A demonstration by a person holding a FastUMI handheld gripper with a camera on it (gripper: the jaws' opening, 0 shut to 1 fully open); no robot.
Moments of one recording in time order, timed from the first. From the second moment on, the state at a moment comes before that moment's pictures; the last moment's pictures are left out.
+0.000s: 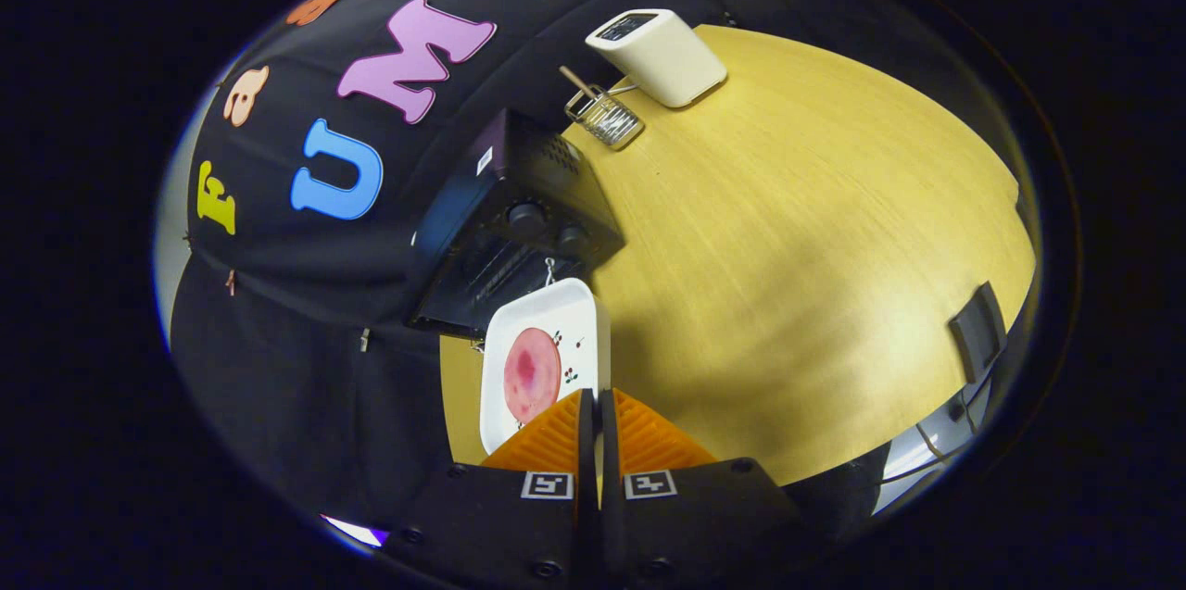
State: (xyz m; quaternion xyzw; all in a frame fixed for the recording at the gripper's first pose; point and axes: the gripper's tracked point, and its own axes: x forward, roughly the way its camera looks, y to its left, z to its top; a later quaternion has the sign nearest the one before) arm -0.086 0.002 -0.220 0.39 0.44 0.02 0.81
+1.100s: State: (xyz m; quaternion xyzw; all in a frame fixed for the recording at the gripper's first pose) arm 0.121 0.142 -0.307 0.50 0.29 -0.13 0.81
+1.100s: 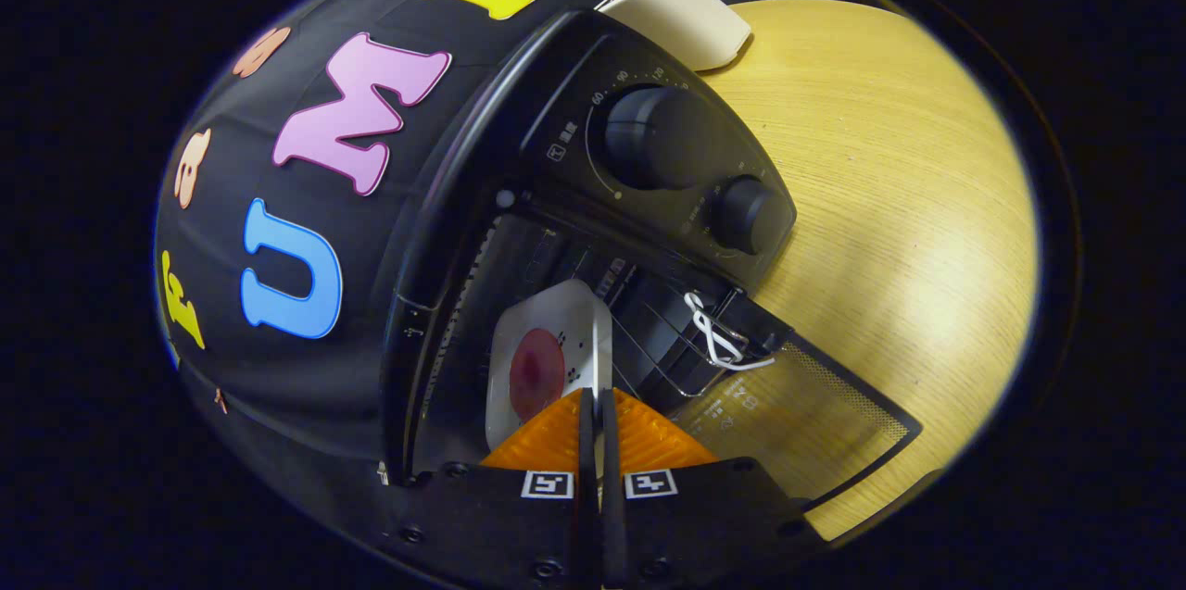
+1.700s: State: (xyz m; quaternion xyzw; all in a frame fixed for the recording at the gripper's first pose) arm 0.111 0.158 -0.290 0.52 0.29 -0.12 0.80
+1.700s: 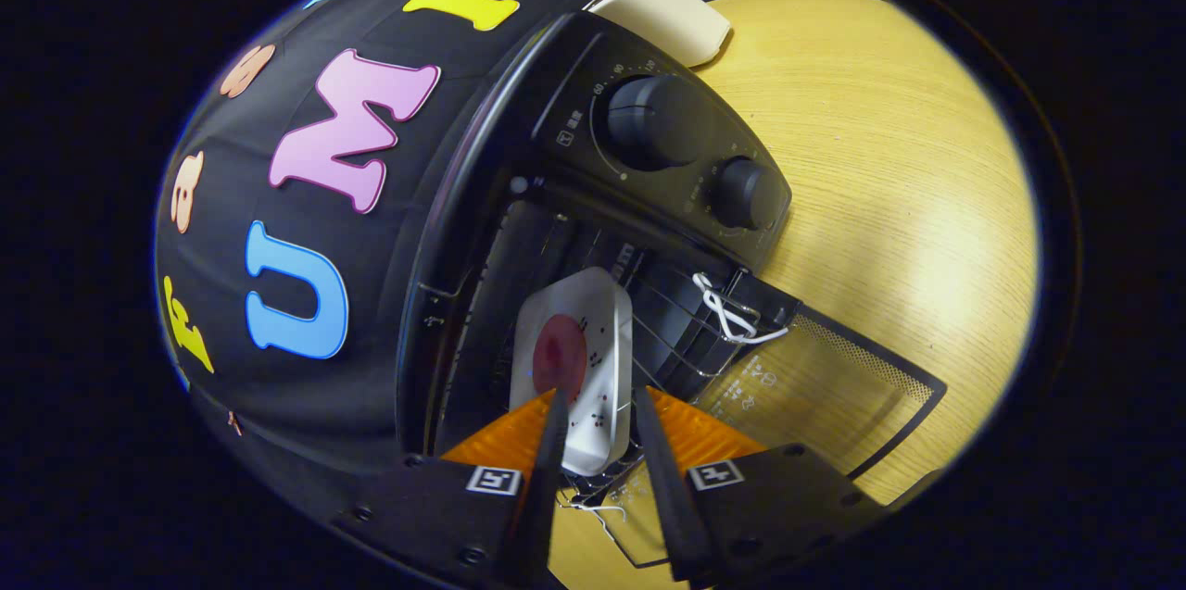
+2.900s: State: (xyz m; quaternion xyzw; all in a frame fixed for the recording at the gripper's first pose) arm -0.052 0.153 -0.313 0.05 0.41 0.04 0.91
